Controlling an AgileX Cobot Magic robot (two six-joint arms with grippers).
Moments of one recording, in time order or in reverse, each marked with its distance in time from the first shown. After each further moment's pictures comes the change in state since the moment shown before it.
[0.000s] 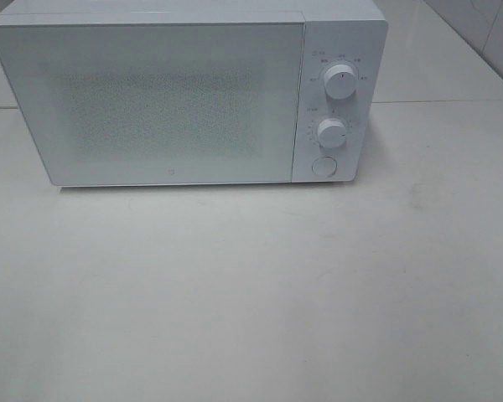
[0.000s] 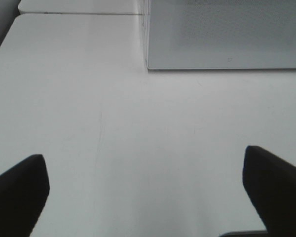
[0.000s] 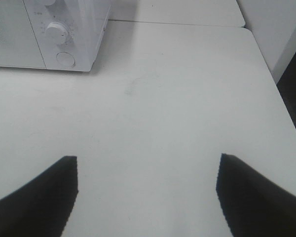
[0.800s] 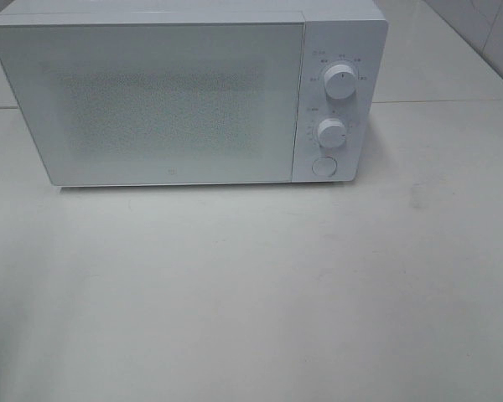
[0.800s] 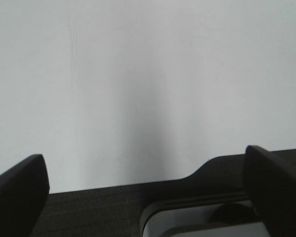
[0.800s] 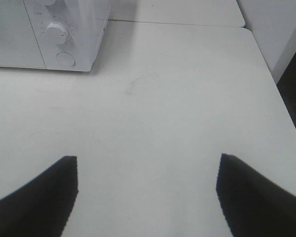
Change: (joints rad) left arm 0.000 0.622 -0.114 -0.036 0.057 0.077; right arm 0.000 0.000 0.000 0.000 0.000 0.000
